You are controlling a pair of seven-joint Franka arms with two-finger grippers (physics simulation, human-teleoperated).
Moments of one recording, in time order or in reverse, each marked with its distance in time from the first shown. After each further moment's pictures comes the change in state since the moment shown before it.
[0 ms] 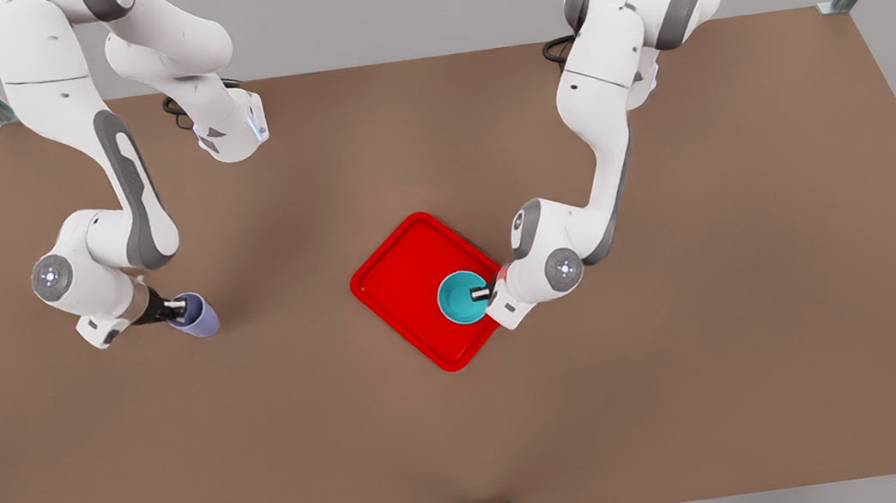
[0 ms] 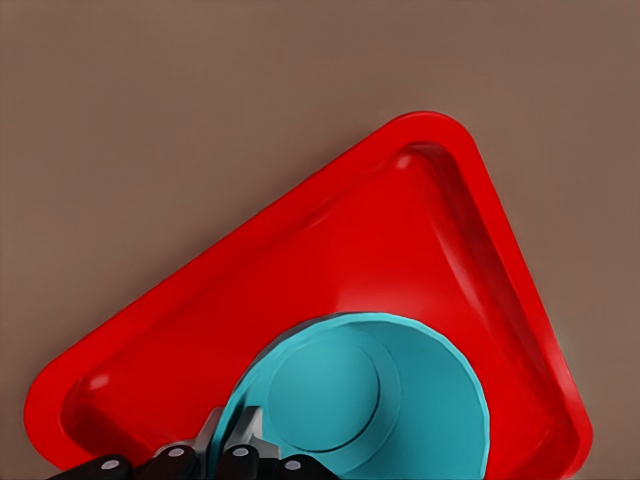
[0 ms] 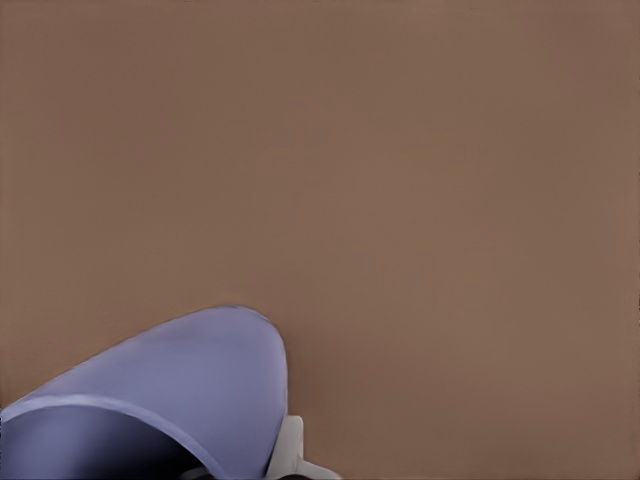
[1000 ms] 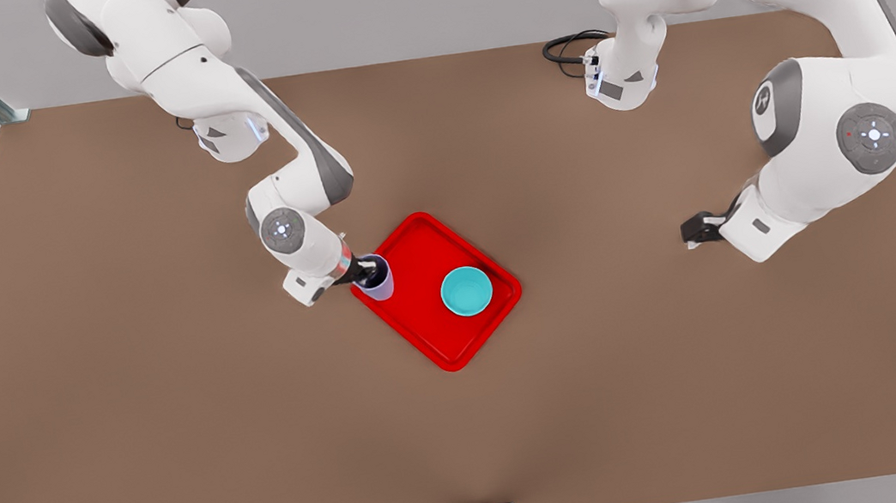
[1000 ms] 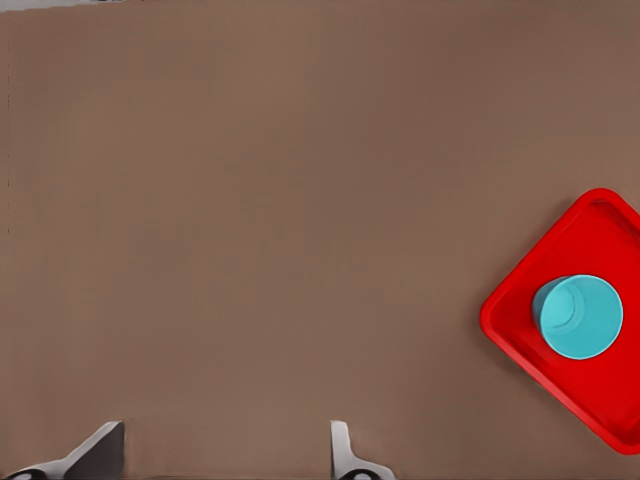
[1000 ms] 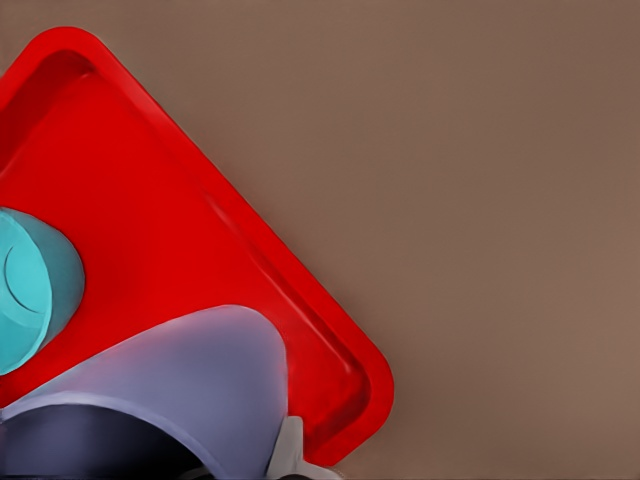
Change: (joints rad) left arm 0.489 -0.447 -0.075 0.202 0.594 -0.627 0.305; right arm 0.453 0.151 0.231 0.227 0.081 -0.004 0.672
